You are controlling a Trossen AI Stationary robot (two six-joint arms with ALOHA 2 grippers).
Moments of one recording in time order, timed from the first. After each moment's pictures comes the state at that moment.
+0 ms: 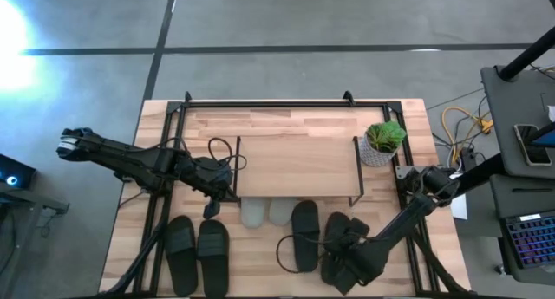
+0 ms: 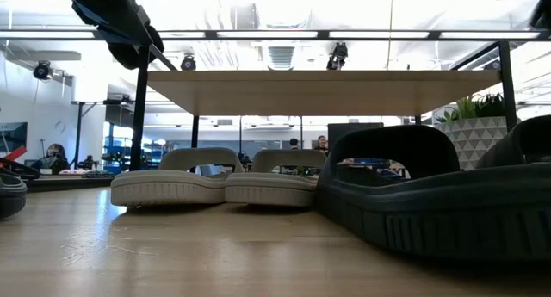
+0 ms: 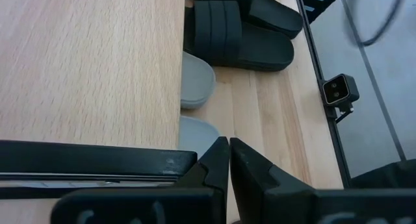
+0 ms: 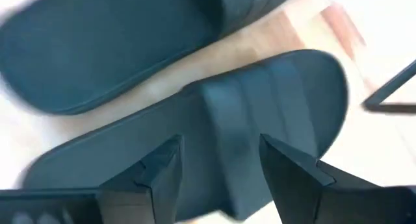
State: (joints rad) left arm -0.19 1.01 0.78 -0.45 0.12 -0.36; right arm 0.79 1.97 1.51 -1.17 0.33 1.38
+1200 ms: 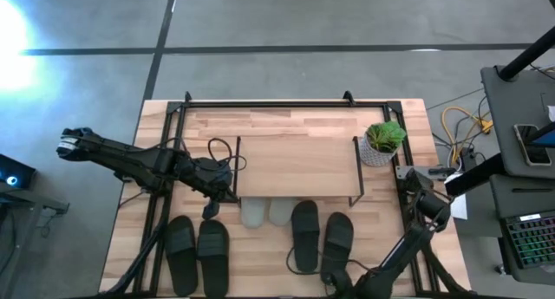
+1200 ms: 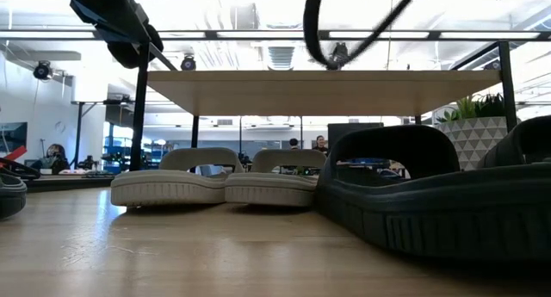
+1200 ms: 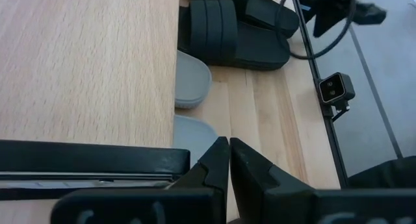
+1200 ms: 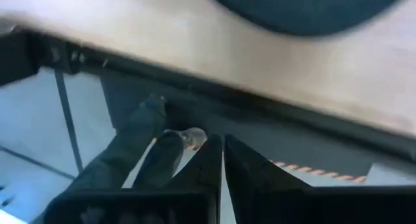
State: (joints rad) left arm -0.19 1.01 0.78 -0.45 0.13 -0.36; right arm 0.93 2.18 1.62 -0.62 0.09 2.30
